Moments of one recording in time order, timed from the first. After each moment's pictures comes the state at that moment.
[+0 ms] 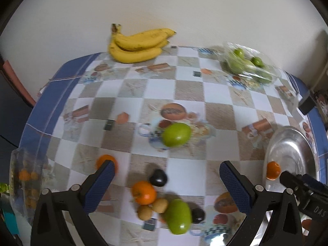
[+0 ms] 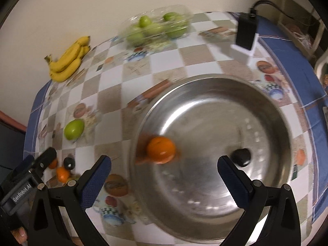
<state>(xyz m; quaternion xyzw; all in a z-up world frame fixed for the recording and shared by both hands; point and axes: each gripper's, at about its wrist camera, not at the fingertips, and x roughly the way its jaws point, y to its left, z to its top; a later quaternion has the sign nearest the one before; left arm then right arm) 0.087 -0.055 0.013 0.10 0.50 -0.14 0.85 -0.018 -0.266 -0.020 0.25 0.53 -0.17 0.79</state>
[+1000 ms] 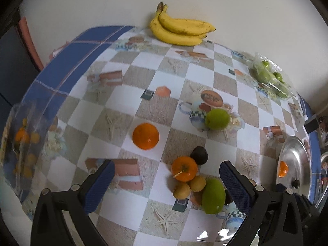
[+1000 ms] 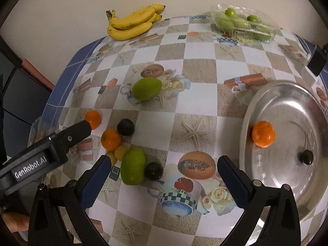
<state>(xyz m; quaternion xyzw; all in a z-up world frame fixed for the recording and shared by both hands) 0.083 0.028 -0.005 0.00 0.55 -0.10 0.83 0.011 -0.143 -0.026 0.18 0.55 -0.03 0.82</state>
